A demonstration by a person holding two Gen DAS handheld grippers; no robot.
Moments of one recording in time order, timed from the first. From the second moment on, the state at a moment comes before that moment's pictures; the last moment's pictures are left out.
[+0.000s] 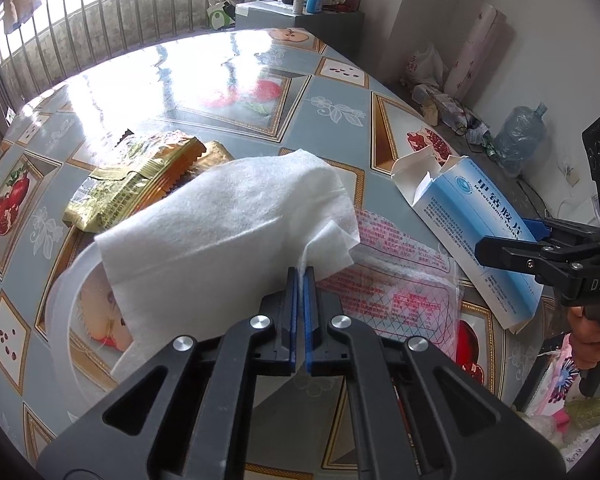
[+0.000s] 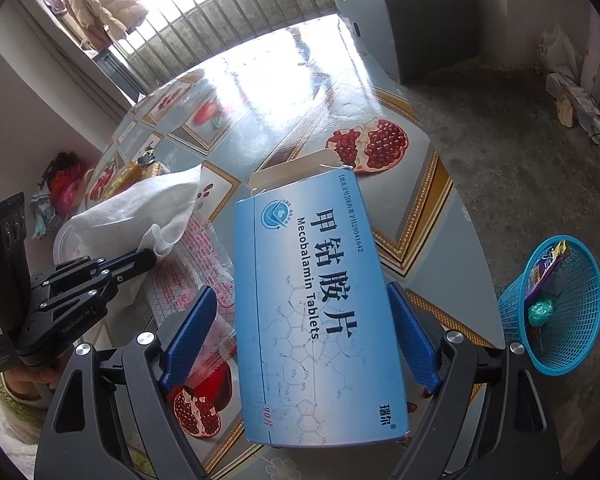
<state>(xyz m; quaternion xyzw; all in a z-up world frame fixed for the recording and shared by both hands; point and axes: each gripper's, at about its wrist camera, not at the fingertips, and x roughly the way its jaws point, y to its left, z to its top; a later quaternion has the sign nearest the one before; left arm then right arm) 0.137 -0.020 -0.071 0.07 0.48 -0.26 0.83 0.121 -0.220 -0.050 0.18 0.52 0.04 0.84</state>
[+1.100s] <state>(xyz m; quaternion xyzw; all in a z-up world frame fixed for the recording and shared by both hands) 0.103 0.016 0.073 0.00 0.32 -0.29 0.90 0.088 -0.258 0.003 0.27 0.42 0.04 0.87</state>
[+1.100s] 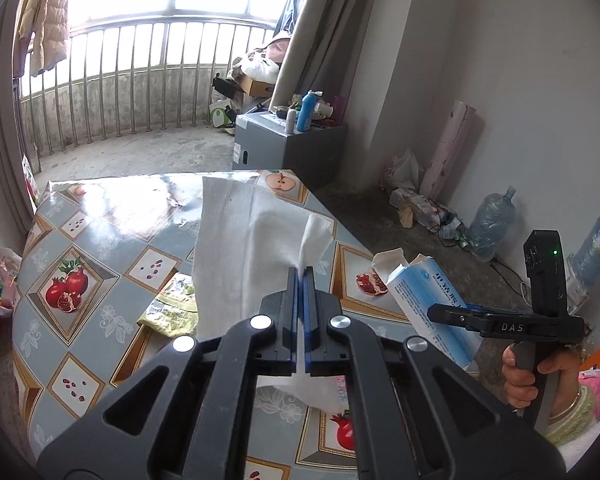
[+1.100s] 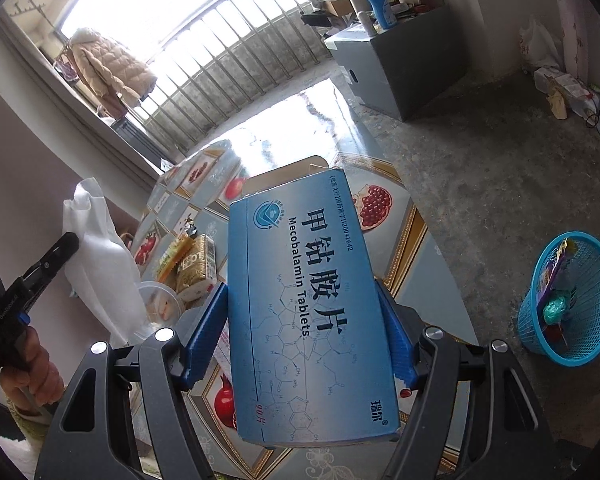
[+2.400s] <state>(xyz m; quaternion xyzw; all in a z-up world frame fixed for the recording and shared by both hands) 0.062 -0.428 -0.043 0.15 0.45 -0.60 0.64 -0.107 -0.543 -0.137 0.56 0.25 -0.31 0.73</state>
